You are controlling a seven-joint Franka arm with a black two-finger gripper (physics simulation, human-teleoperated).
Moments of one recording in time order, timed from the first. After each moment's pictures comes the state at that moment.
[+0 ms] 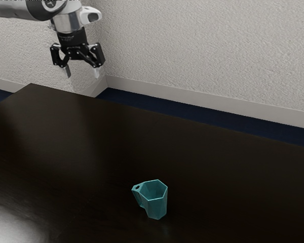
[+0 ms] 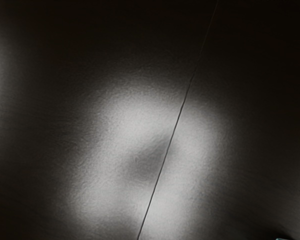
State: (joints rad) arm -0.31 0.07 0.34 -1.48 0.01 1.58 -0.30
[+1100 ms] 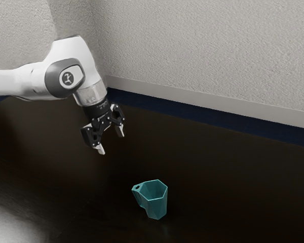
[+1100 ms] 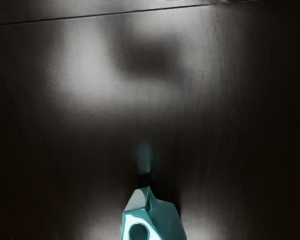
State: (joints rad) arm -0.46 -0.10 0.36 -2.12 -0.24 2.01 -1.53
